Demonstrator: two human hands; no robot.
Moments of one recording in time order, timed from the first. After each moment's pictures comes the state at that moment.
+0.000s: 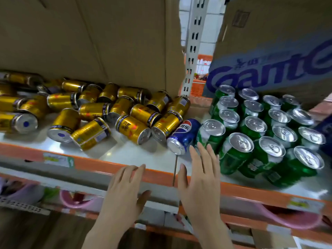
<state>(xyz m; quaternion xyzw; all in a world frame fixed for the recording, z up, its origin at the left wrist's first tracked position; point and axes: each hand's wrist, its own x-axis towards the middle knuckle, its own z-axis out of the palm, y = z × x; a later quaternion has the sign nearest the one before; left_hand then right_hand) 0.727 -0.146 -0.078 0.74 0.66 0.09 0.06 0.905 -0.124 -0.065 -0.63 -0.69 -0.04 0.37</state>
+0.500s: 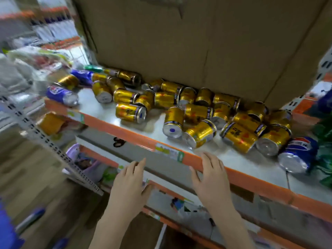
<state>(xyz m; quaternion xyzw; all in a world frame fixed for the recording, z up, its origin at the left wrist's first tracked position) 0.490 -0.214 -0.073 0.62 0.77 0.14 0.08 0.681 -0.133 -0.085 -0.56 -0.78 0.08 0.25</state>
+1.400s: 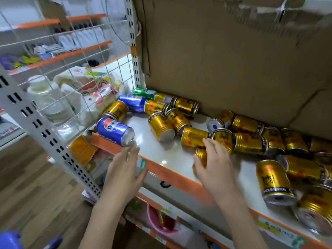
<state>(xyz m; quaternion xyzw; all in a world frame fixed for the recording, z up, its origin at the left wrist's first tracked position) 0.174 -0.118 -0.039 0.56 0.81 0.19 0.06 0.374 -0.026 -0.041 -0.54 -0.79 0.09 0.28</state>
